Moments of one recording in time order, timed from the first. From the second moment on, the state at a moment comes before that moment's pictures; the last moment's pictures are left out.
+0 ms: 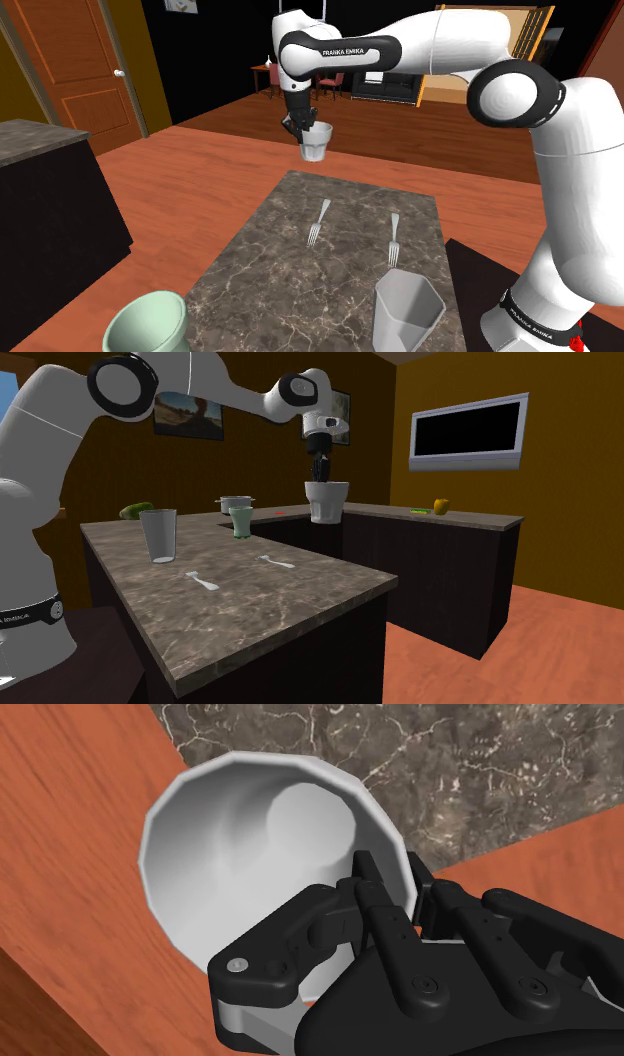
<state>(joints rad) 0.14 0.51 0.15 -1.15 -0.24 1.61 0.28</state>
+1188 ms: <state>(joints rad) 0.16 0.49 0.16 -0.96 -0.25 1.40 0.26</state>
